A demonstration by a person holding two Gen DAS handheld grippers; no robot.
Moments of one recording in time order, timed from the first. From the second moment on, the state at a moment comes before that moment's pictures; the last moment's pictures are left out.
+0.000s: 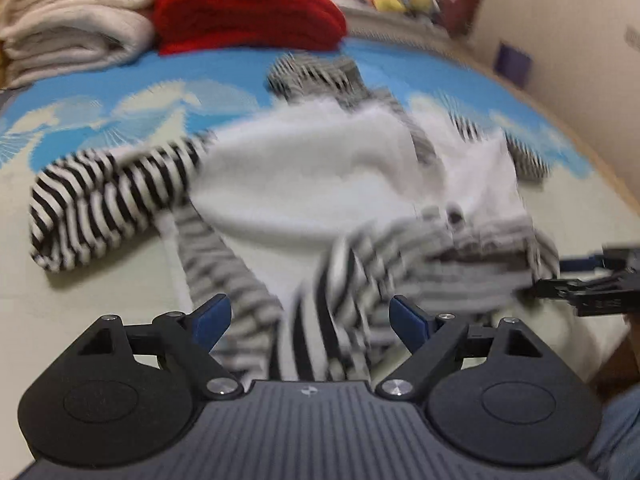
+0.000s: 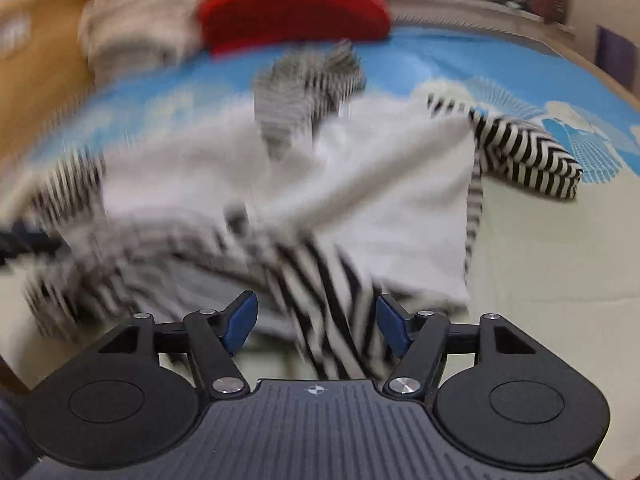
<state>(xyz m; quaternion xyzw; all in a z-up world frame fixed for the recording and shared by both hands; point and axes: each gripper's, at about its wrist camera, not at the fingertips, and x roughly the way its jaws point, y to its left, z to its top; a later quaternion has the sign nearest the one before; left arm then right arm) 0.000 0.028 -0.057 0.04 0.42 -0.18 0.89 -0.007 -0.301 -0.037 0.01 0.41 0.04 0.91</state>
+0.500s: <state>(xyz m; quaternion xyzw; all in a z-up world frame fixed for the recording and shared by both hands) 0.068 0.053 -0.035 -0.01 0.37 -0.01 0.93 0.031 -0.356 0.016 0.20 0.23 -0.07 0.95</state>
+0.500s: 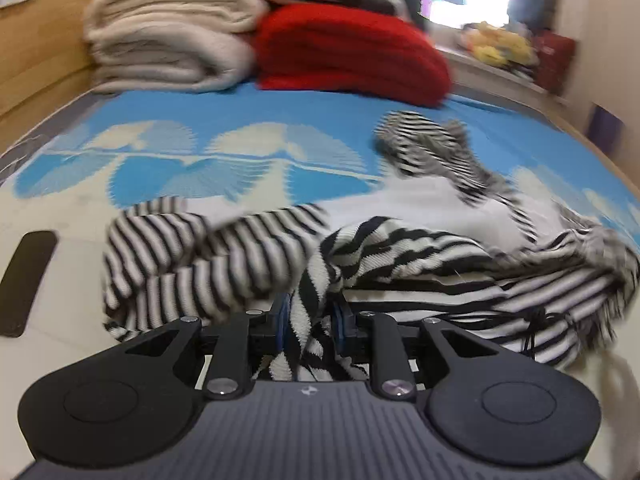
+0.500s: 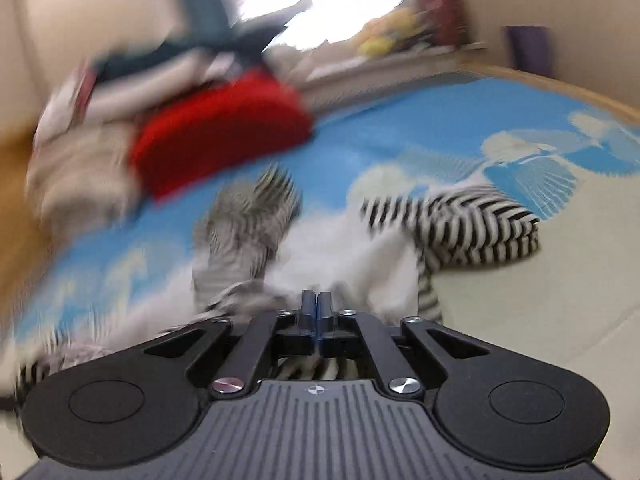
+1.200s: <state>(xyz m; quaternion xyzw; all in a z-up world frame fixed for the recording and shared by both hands) 0.082 0.058 -0.042 -0.01 0.40 0.00 0.92 0.074 -0.265 -0.060 0.01 0.42 -0.05 0.91</state>
